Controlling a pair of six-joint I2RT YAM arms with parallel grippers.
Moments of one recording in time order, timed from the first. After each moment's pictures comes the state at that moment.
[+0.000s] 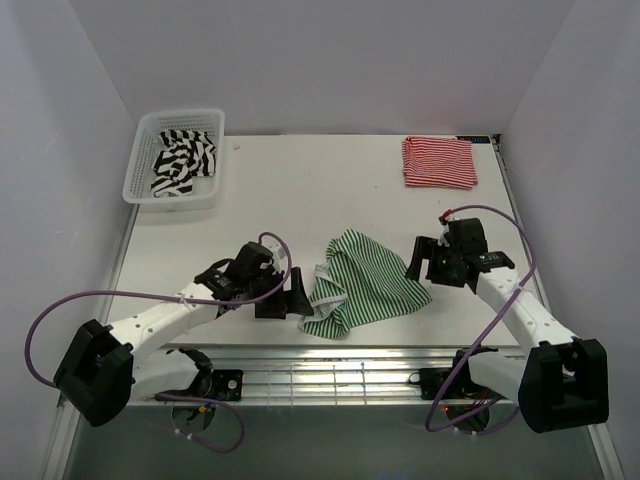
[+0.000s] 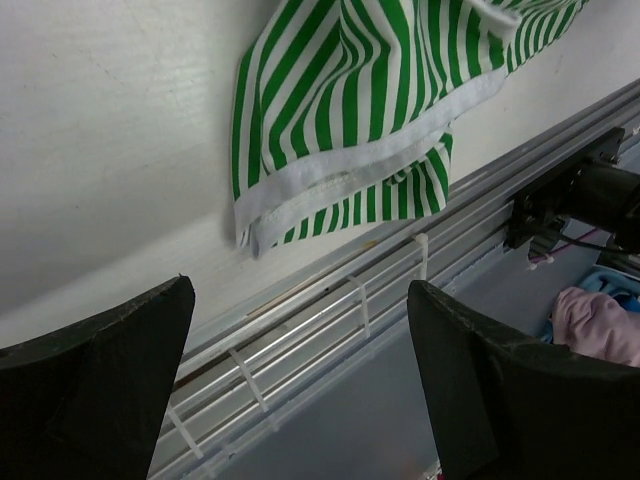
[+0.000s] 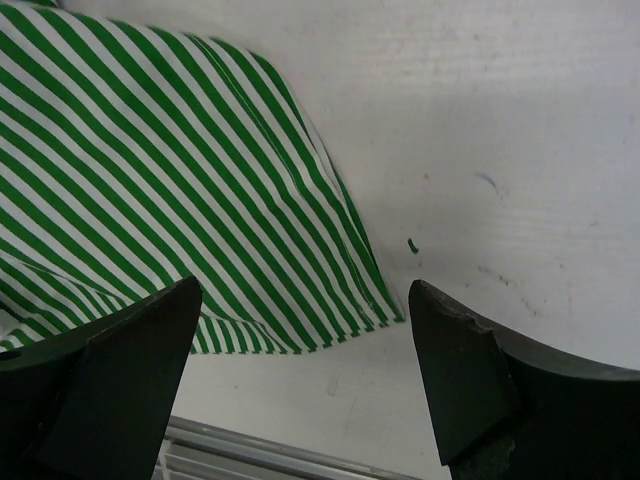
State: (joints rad) left arm -0.65 1.14 0.61 -0.39 0.36 -0.70; right arm 0.19 1.12 0.69 -0.51 -0.17 0.28
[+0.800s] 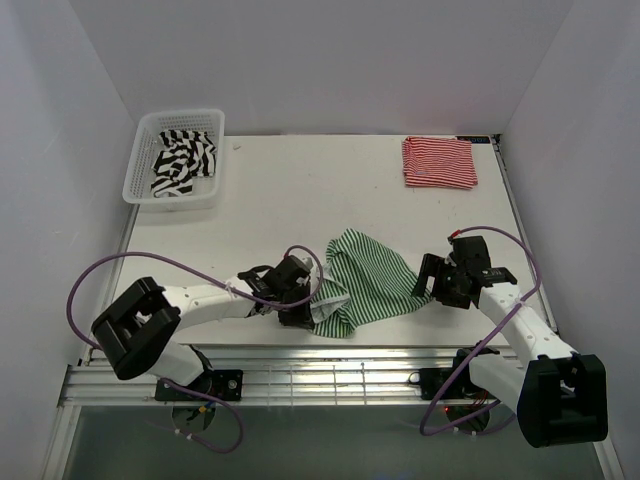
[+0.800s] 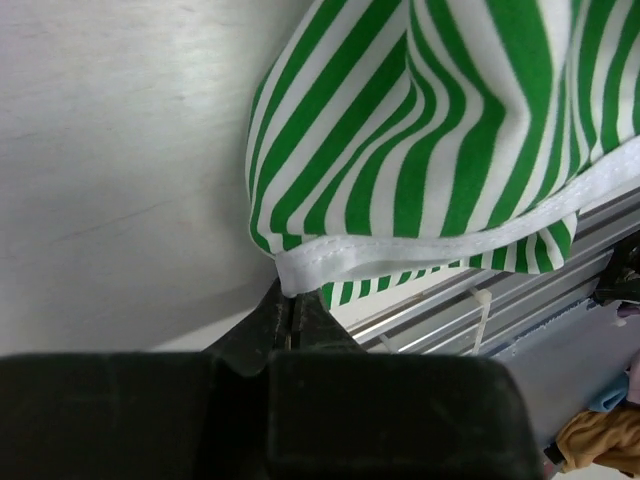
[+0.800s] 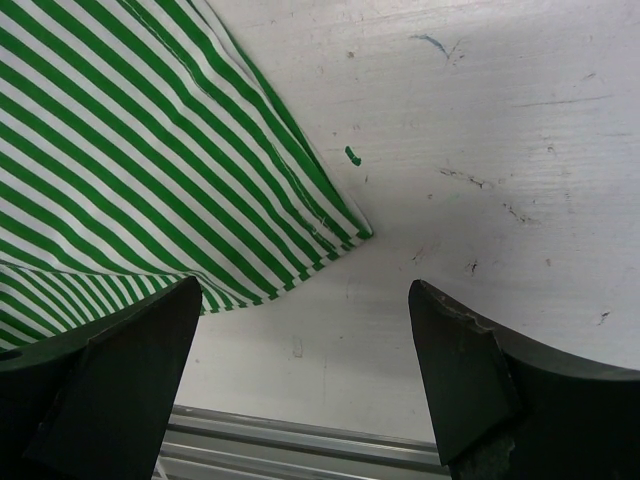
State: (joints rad) left arm -0.87 1.43 0.64 -0.28 0.16 -0.82; right arm 0.14 1.02 0.53 -0.58 -0.15 0.35
